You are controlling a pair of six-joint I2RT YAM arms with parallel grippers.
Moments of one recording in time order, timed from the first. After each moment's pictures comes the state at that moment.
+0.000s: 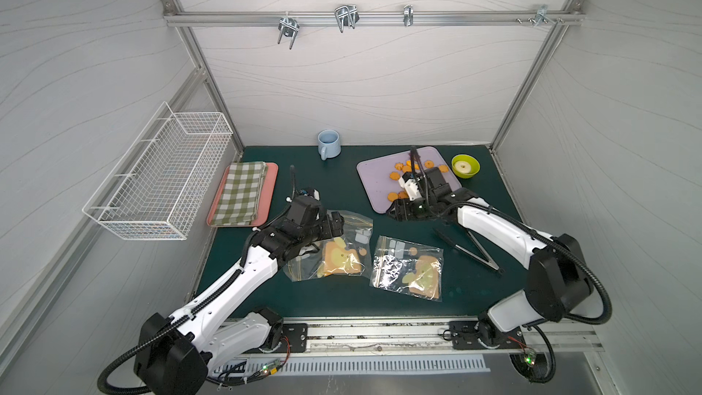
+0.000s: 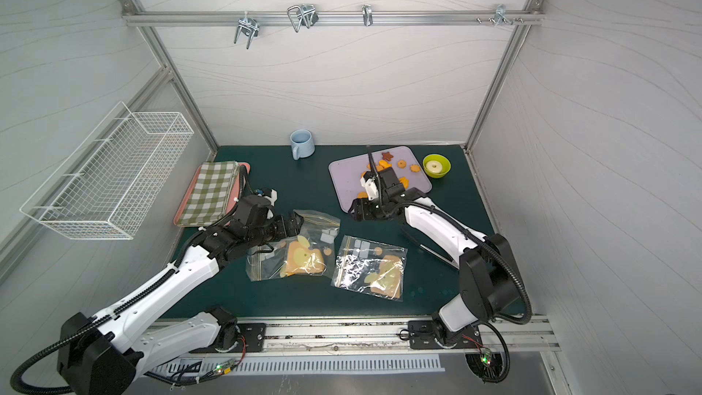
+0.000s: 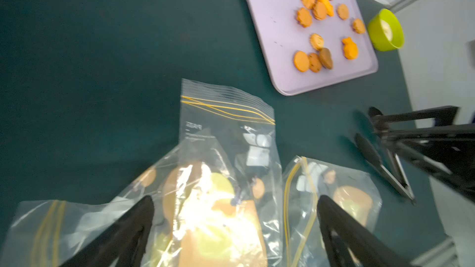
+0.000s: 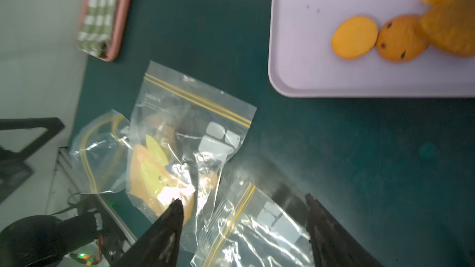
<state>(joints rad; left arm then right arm) -0.52 1.05 0.79 -0.51 0.01 -0.64 0.61 1.51 1.12 -0.57 -0.28 0.35</state>
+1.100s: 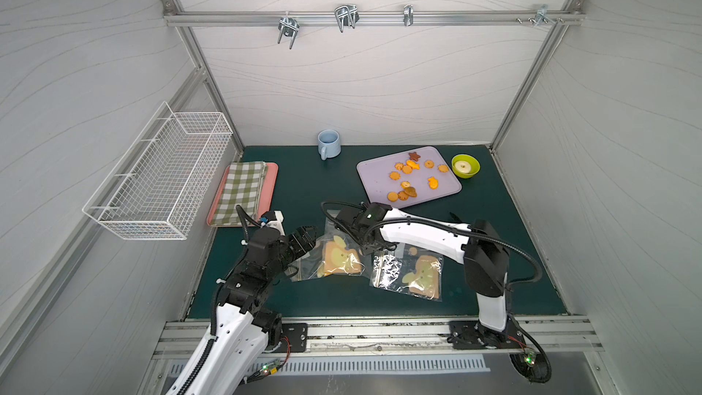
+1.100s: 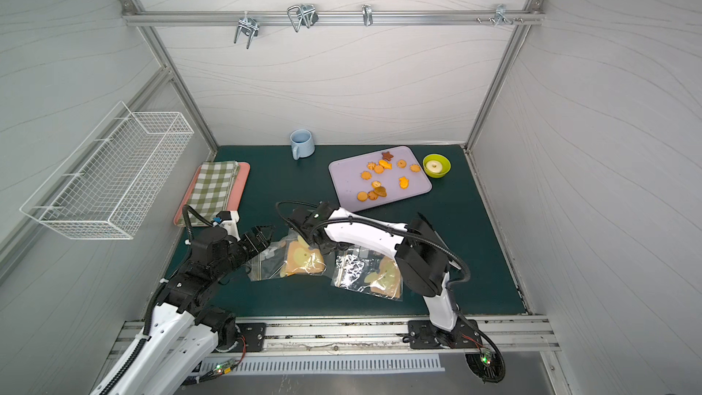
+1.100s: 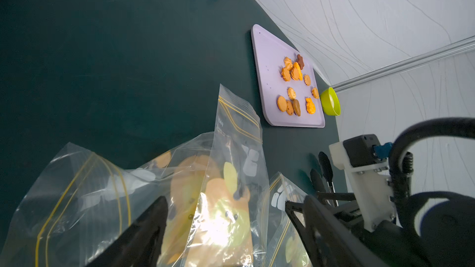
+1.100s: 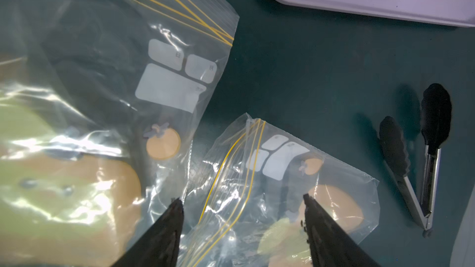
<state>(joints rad) -0.27 0.55 0.46 -0.46 0.15 -0.83 1.13 1.98 1.65 -1.22 0.41 0.75</state>
